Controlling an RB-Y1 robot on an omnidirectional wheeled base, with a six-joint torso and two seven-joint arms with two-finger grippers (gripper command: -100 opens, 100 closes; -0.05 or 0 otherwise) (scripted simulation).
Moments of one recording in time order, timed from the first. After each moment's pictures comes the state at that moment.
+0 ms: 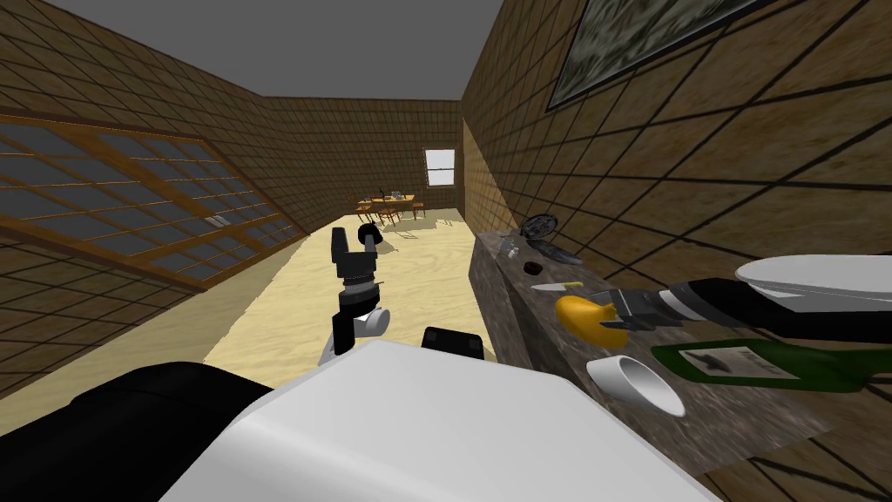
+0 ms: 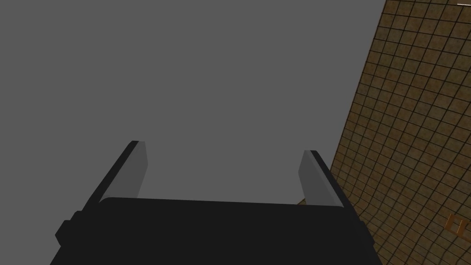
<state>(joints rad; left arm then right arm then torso) 0.52 0.02 0.06 -2.34 0.11 -0.59 -0.10 0.74 -2.13 0.00 -1.50 0.54 -0.79 0.17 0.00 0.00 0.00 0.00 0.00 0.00</state>
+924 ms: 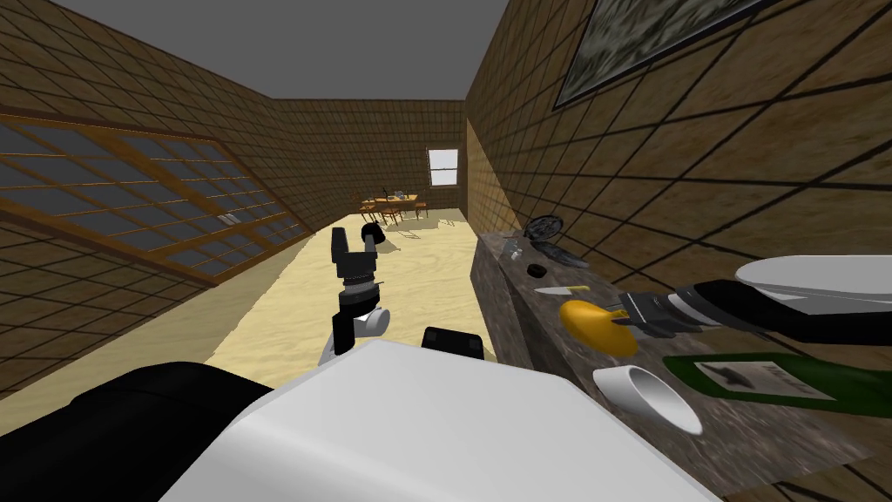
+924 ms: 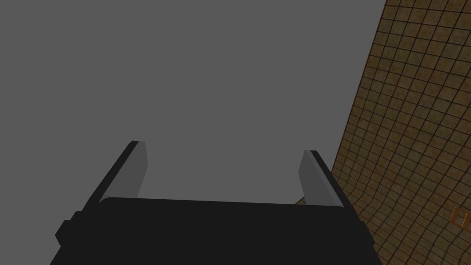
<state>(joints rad) 0.52 0.02 0.06 -2.34 0.11 -0.59 -0.10 0.76 -2.18 0.05 -1.48 0.59 -0.76 0.18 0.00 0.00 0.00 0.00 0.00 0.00</state>
